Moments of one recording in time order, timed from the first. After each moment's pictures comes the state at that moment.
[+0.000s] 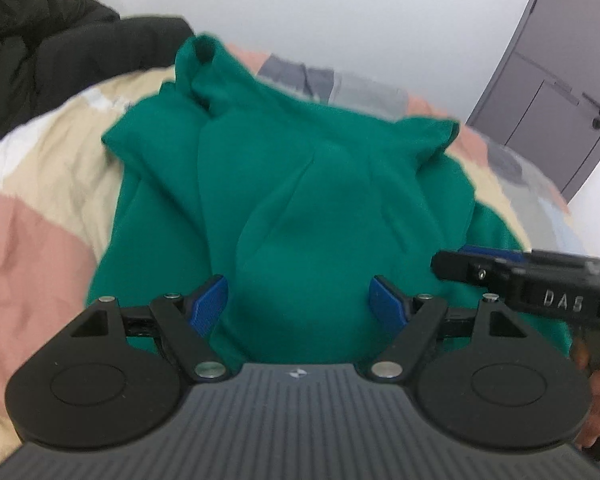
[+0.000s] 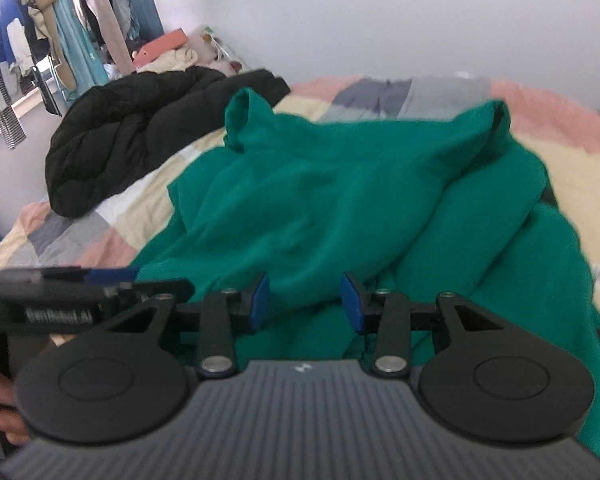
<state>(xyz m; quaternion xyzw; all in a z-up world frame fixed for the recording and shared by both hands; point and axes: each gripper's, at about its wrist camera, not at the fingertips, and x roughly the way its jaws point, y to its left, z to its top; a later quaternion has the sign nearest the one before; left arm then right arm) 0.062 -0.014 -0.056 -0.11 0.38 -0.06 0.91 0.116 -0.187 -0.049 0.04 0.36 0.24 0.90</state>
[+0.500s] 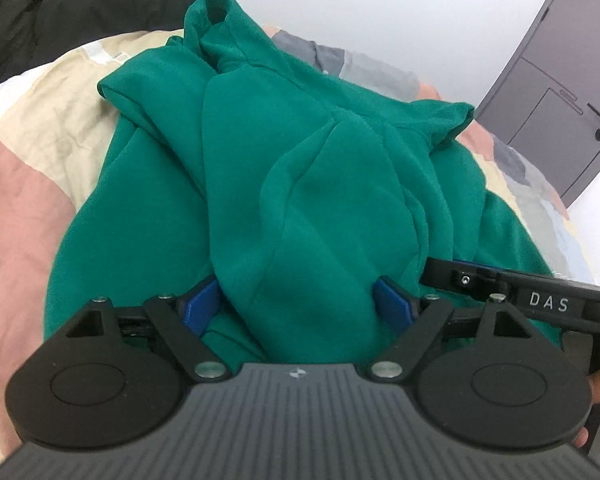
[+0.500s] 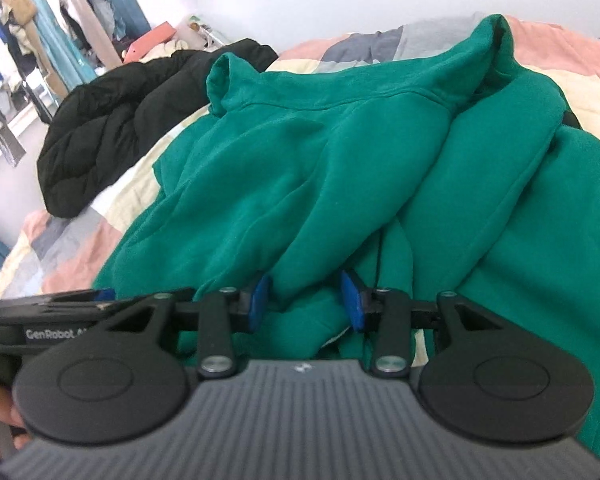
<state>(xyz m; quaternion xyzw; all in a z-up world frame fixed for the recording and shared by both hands) 0.063 -0.005 -0.086 -0.15 0.39 -0.07 0.90 0.124 -0.193 -0.093 0.09 0.39 0.25 0.88</state>
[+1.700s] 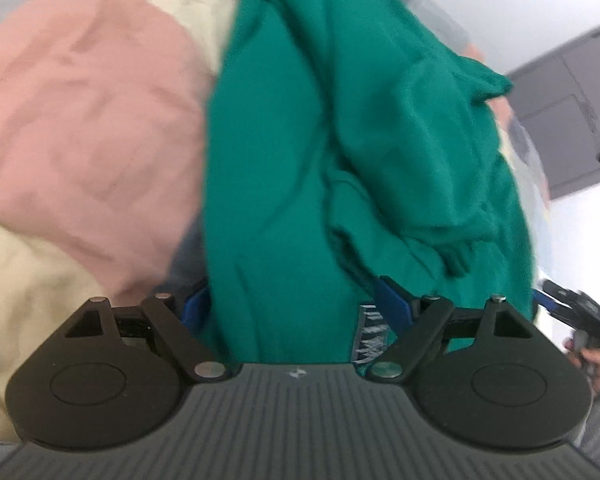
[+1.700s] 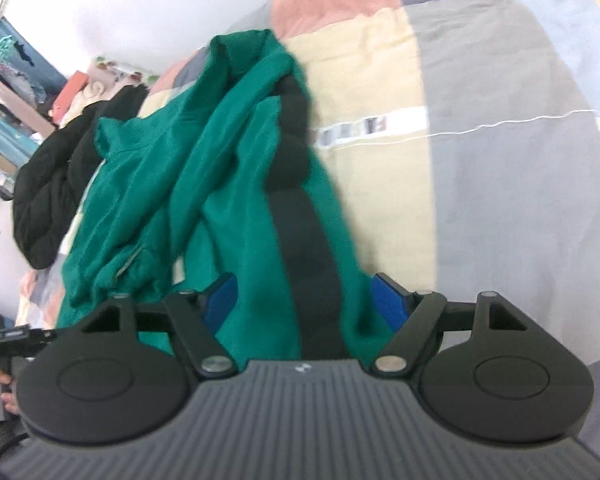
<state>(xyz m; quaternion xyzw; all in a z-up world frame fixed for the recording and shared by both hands) 0.014 0.088 -0.086 -0.28 0.53 -0.08 0.79 0.078 -0.442 -0.087 0.20 0.47 0.14 0.85</state>
